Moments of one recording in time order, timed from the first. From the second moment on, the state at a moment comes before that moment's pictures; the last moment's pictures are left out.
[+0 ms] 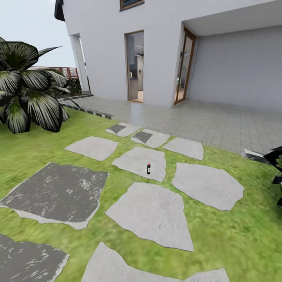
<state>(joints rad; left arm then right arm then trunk) -0.22 0.10 0.07 -0.29 0.06 -0.25 0.04 -0.10 -0.06 -0.01 -0.51 -0.01 -0.40 -0.01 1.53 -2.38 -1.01</state>
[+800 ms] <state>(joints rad) -0.22 0.10 0.07 -0.29 0.07 -0.25 0.04 -0.10 -0.06 -0.01 -0.51 -0.01 -0.40 -0.01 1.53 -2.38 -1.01</state>
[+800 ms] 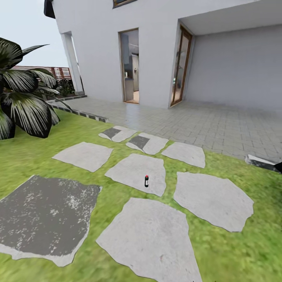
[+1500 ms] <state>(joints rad) -0.22 0.10 0.07 -0.29 0.07 -0.25 0.04 -0.10 -0.06 -0.01 -0.51 -0.01 -0.40 -0.01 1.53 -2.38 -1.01</state>
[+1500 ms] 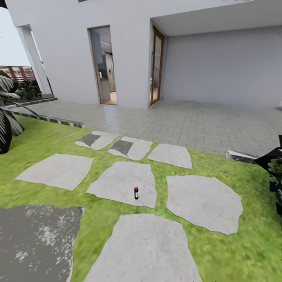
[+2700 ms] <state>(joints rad) -0.22 0.10 0.07 -0.29 0.07 -0.26 0.04 -0.10 -0.06 -0.01 -0.51 -0.01 -0.40 -0.01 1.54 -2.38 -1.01</state>
